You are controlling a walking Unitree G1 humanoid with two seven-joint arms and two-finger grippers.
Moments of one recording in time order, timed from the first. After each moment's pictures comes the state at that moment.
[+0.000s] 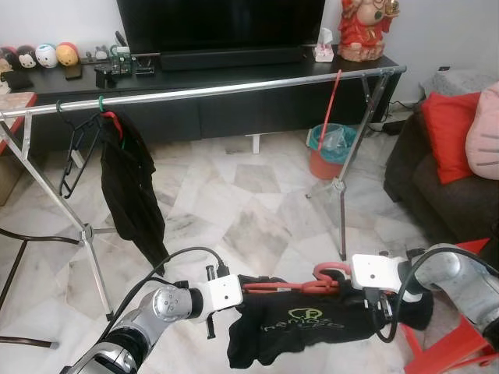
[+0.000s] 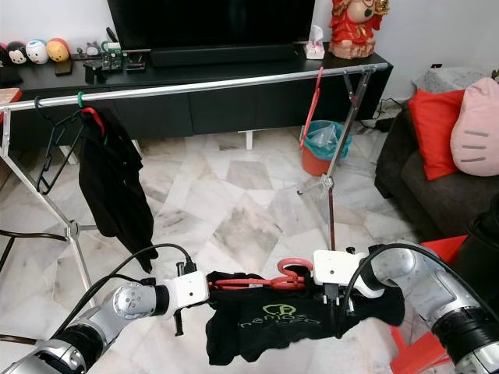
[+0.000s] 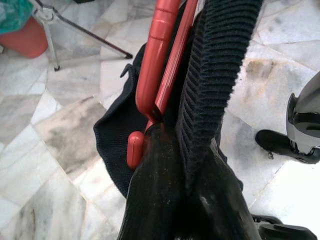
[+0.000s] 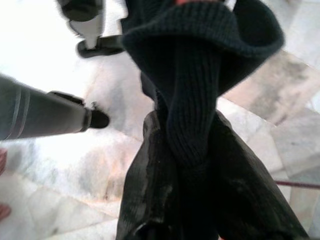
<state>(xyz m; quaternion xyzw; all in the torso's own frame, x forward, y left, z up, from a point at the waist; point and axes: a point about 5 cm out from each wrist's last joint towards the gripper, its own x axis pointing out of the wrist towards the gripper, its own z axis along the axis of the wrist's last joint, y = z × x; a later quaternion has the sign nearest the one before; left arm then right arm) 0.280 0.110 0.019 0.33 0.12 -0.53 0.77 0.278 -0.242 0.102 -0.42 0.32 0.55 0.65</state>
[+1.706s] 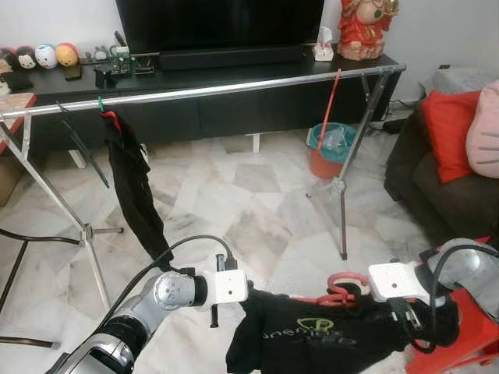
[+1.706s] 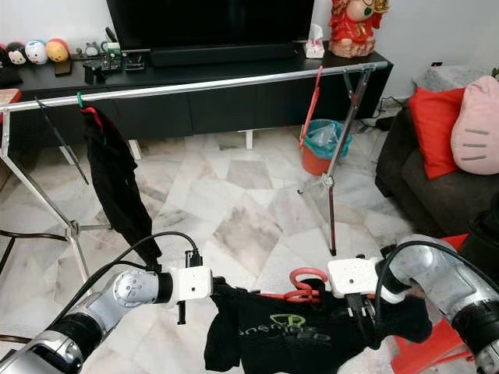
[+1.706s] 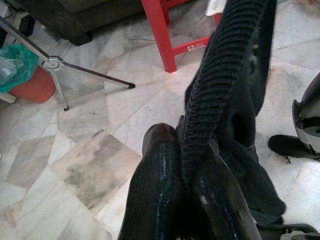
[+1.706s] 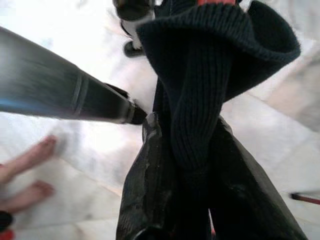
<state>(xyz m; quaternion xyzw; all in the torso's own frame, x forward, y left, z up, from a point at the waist) 0.290 0.100 0.047 0.36 0.04 -0.57 0.74 0.268 -0.258 0.108 -0.37 0.35 0.62 0.60</state>
